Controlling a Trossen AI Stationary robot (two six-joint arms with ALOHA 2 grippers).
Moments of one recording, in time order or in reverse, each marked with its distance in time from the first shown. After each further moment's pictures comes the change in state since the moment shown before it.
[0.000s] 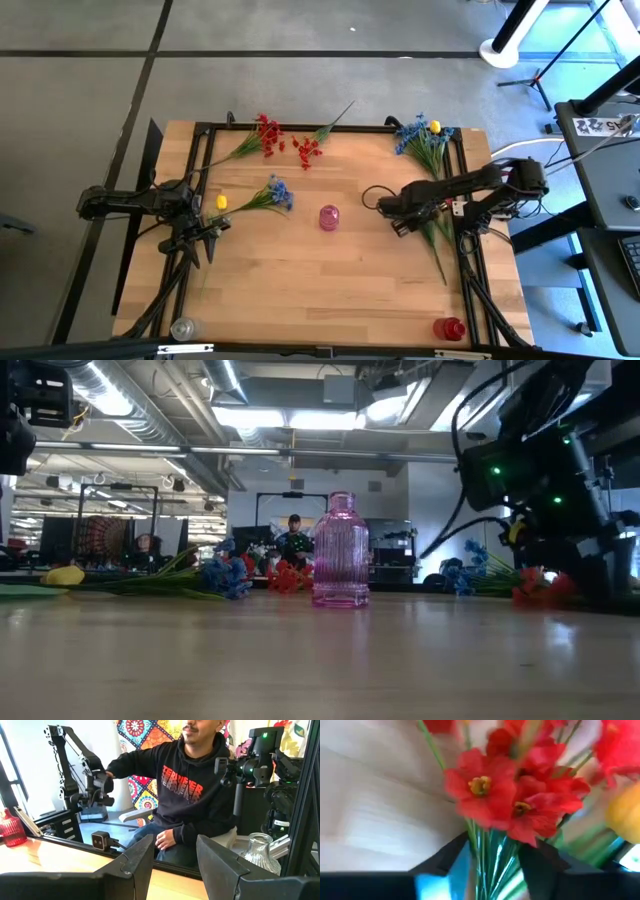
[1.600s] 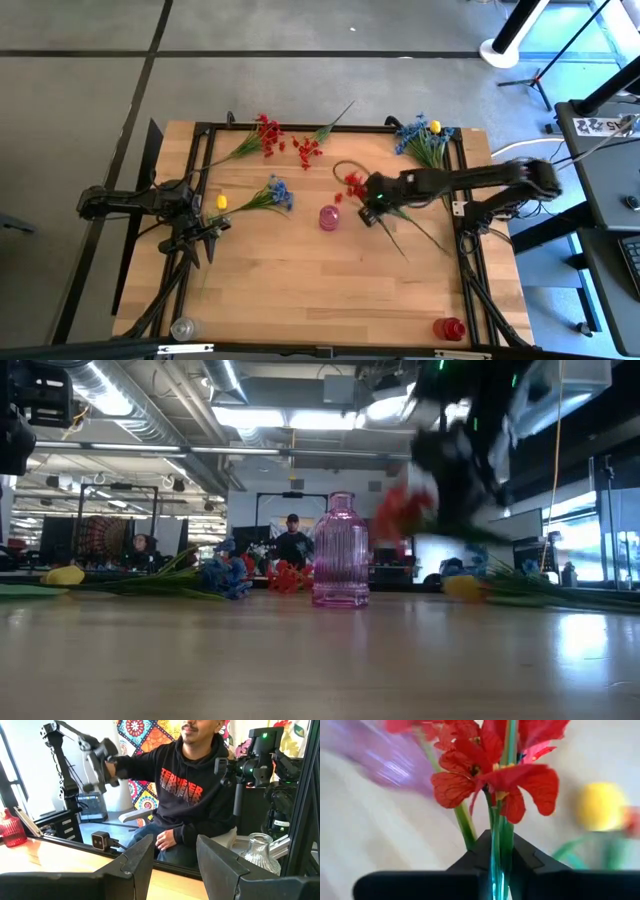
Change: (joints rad) left arm 0.000 0.000 0.000 -0.001 0.000 0.000; right arm 0.001 -0.137 0.243 0.359 0.070 -0.253
